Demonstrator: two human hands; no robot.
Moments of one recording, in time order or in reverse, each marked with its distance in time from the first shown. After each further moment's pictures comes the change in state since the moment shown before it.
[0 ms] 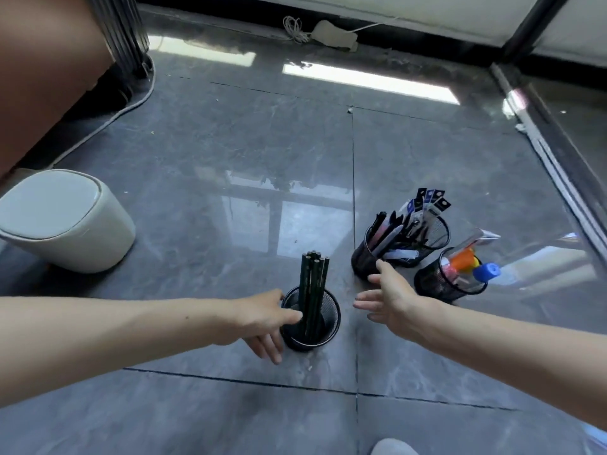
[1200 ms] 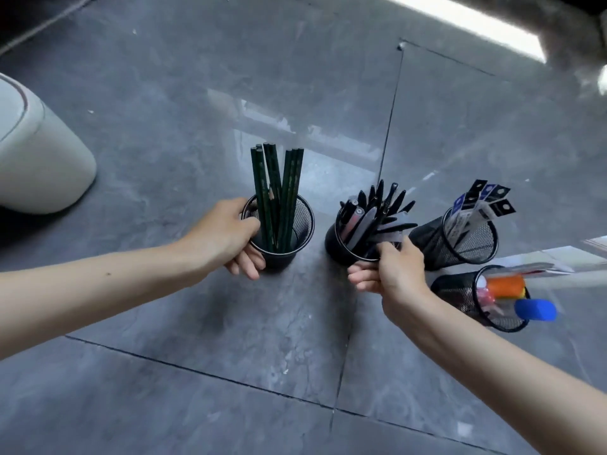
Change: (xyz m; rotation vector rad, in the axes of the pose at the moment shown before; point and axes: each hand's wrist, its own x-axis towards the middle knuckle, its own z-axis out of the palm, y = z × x) left_hand 0.042 0.029 -0.053 -0.329 0.510 0.177; right_hand 0.032 -0.039 0.018 0.001 0.030 -0.224
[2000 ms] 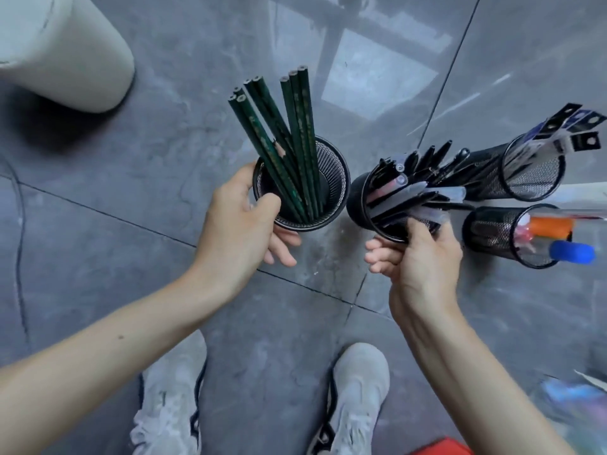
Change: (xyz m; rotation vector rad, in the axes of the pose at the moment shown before) left_hand -0.104 -0.003 0.012 -0.301 0.236 -0.094; right_hand -0.094 0.007 0.007 0.176 0.017 0.093
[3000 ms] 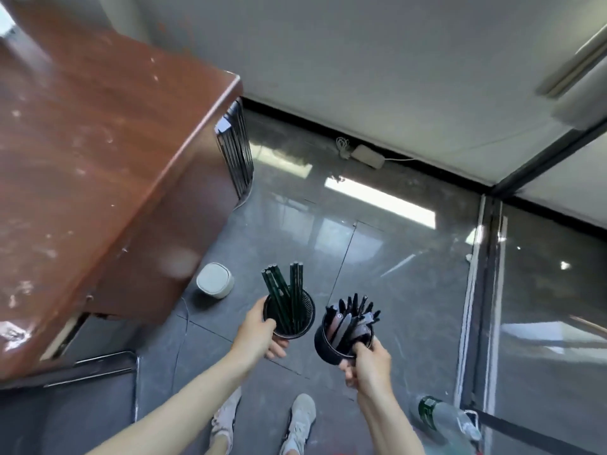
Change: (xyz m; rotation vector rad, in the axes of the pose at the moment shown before) left_hand -0.382 0.479 -0.077 0.034 -0.054 -0.177; right_hand -0.421 -0.458 -0.117 -0.172 -0.079 0.169
